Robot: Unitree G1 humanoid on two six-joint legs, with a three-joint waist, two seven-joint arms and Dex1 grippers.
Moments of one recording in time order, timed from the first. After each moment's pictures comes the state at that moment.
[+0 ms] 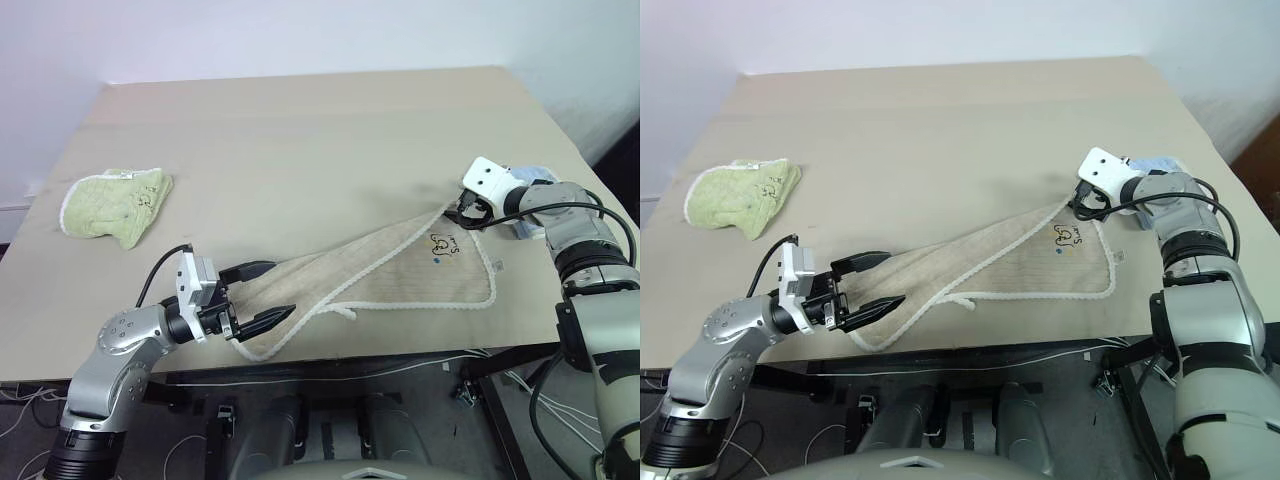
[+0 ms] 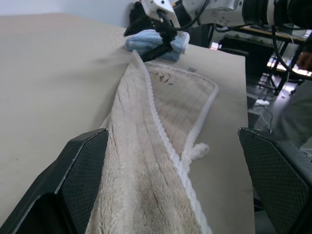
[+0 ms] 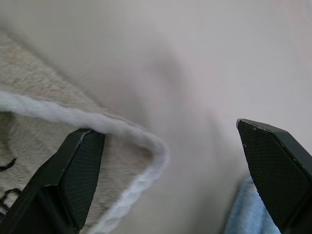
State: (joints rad) left arm 0.03 0.55 0.08 -0.32 -0.58 0.25 -1.03; right arm -1.04 -0.71 0.21 1.22 -0.28 -0.30 0.79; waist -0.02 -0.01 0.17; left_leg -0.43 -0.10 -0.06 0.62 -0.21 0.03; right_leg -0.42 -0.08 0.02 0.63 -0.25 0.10
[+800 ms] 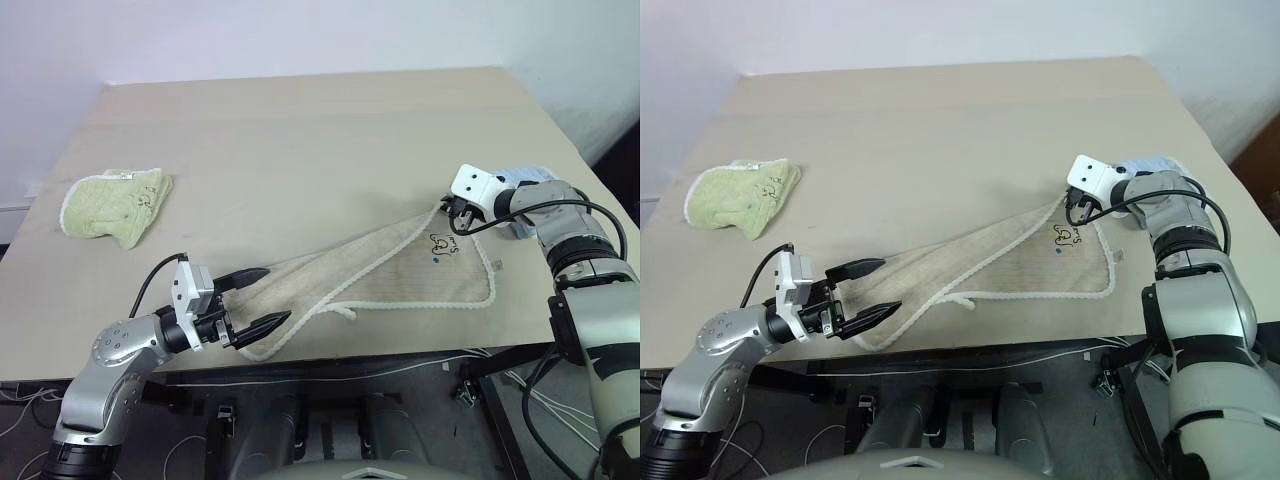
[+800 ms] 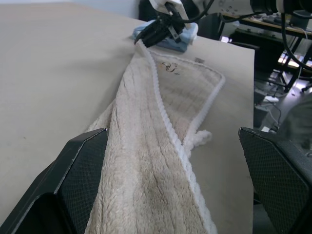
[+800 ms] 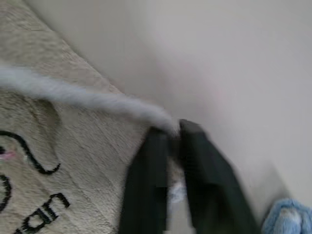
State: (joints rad) left arm 0.08 0.56 0.10 -0.36 -0.58 0.25 -0.99; right arm -1.09 -0.68 0.21 1.27 -0.30 -0.34 0.89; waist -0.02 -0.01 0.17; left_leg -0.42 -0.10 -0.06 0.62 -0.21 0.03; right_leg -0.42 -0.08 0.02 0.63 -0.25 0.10
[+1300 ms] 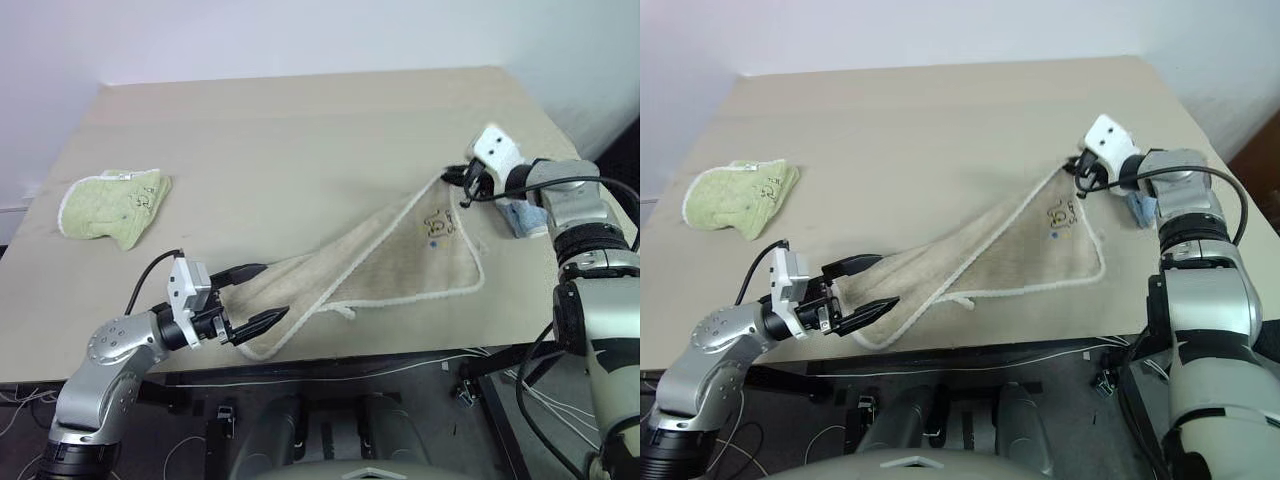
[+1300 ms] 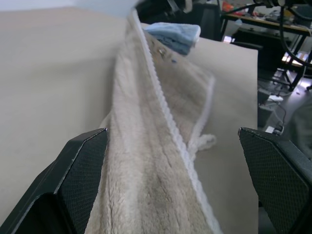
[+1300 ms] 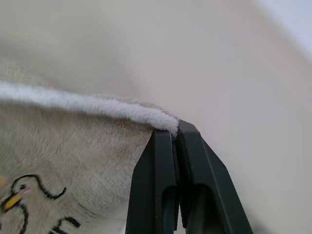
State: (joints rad) left arm 0.05 0.56 0.10 -0.36 -0.60 0.28 -0.98; right arm -1.15 -0.66 0.01 1.18 -0.09 -0.22 0.94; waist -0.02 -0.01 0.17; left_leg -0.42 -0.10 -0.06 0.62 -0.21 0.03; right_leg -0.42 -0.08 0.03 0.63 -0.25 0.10
